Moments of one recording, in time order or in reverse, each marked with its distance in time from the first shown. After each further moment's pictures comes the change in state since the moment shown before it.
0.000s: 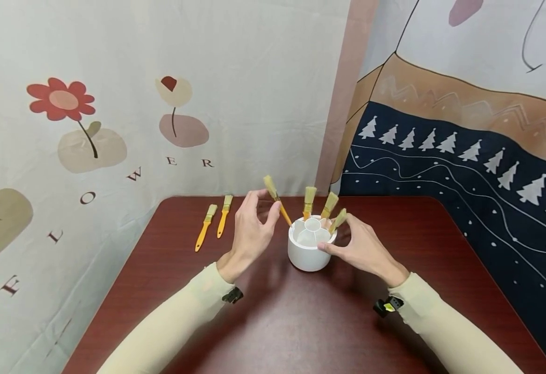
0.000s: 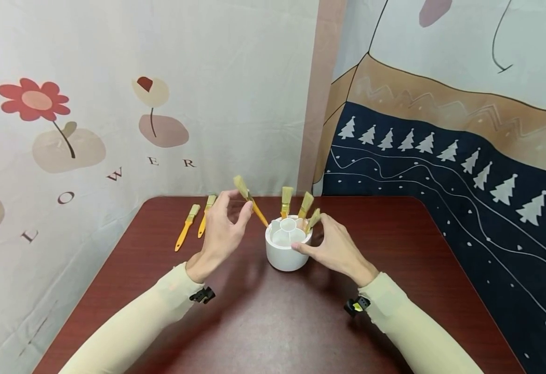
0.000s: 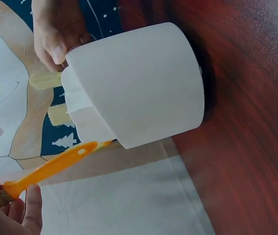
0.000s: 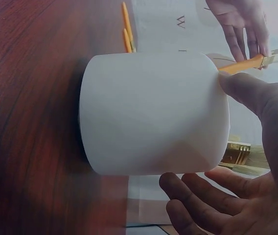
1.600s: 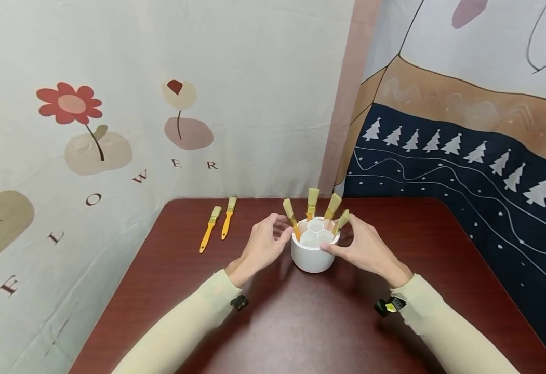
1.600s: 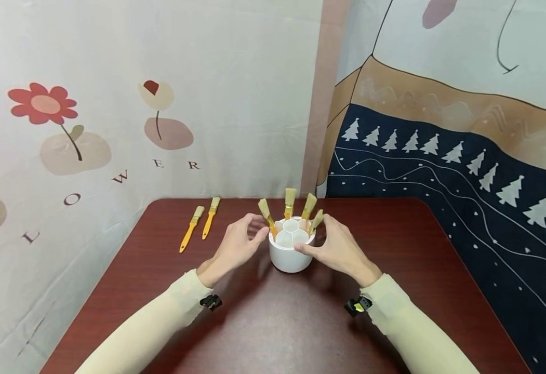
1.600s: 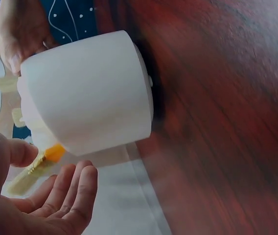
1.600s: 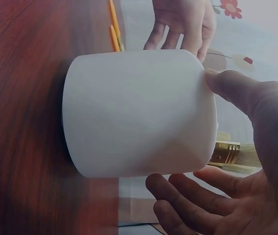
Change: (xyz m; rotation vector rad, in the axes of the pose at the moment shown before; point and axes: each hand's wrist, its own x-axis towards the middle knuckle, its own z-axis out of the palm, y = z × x) left_hand -0.022 -0.034 0.016 0.154 -0.346 -0.208; right_hand 0.002 -0.004 -0.001 -0.027 -0.001 0.001
